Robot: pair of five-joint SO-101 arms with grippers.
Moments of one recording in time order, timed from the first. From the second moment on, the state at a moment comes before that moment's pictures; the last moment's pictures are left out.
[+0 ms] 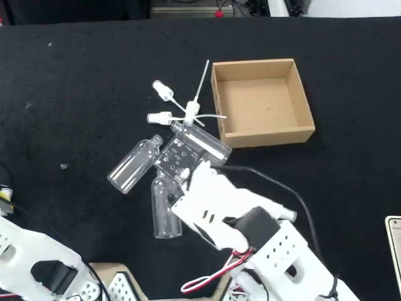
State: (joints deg) left arm -64.4 24.3 -3.8 80.6 -46.1; right arm -41.8 -62.7 58.9 63.3 9.9
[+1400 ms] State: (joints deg) left arm -55.7 20.1 6.7 74.3 -50.9; right arm -44.8 -59.3 59.6 52.1 2.1
